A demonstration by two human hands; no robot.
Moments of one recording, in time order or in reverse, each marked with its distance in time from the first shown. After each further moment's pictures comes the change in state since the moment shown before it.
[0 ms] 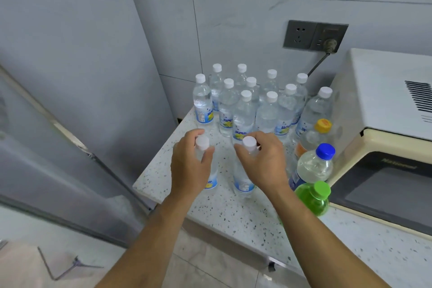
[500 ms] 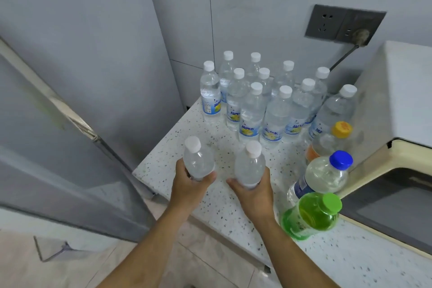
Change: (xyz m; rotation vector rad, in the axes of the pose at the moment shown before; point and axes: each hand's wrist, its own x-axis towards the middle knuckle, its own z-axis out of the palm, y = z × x) left_hand -0.040 -0.070 0.030 -0.262 -0.158 -0.534; right_hand -0.053 0.080 0.051 0.305 -0.167 0.421
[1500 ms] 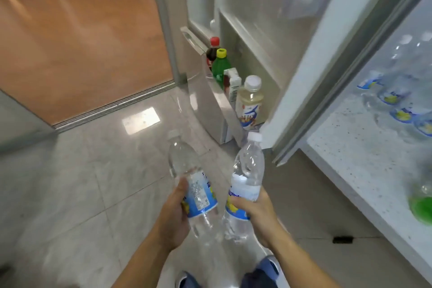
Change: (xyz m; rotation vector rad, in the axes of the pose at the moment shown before) left_hand -0.282 -0.173 -0.306 -0.985 0.208 -0.402; right_hand -0.321 0.016 0.183 0.085 -0.837 0.218
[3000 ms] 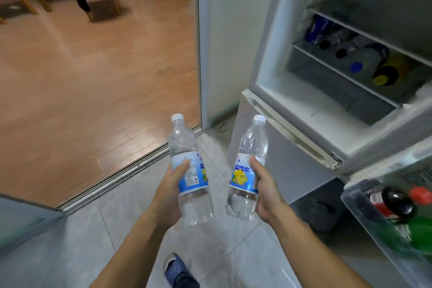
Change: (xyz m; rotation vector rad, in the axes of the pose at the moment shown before) left_hand 0.388 0.520 -0.189 0.120 -0.091 0.015; right_hand 0.493 -0.209 0.387 0.273 0.159 0.142
